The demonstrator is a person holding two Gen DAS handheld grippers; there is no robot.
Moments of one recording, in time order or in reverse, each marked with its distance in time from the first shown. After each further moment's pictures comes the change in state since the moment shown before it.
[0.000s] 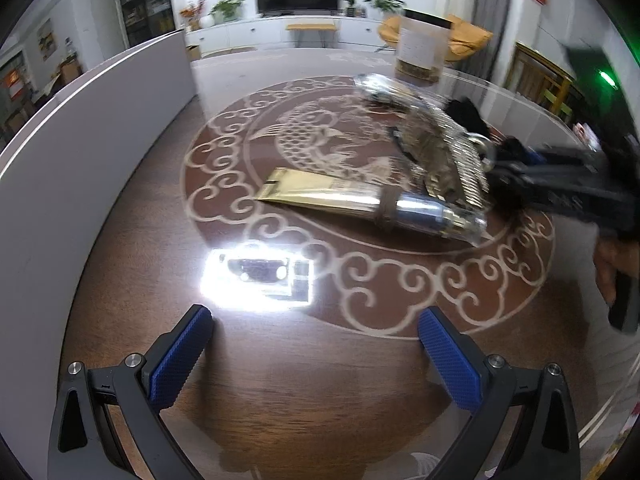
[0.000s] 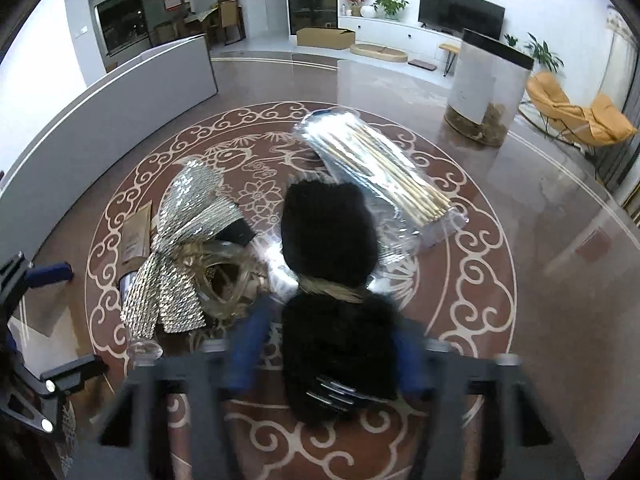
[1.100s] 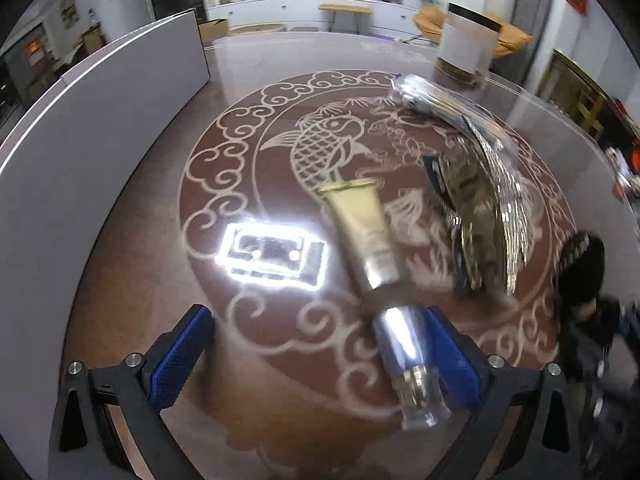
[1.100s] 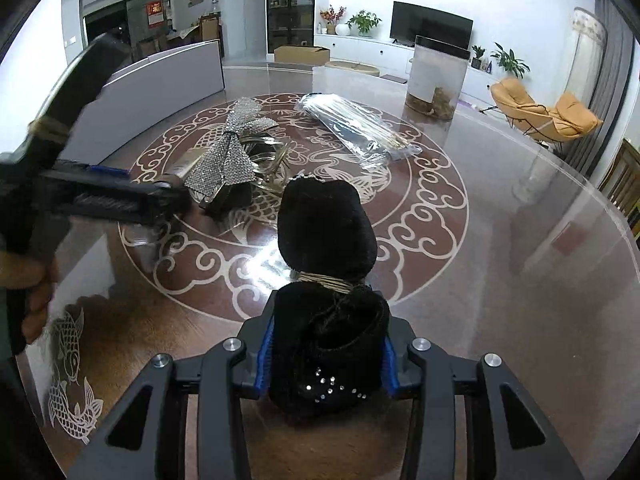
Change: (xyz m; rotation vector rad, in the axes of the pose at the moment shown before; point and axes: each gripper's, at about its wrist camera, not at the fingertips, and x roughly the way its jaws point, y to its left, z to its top) left arm 0.020 -0.004 0.033 -0.047 0.082 0.042; right arm -0.063 0.024 -0.092 0.047 -0.071 -0.096
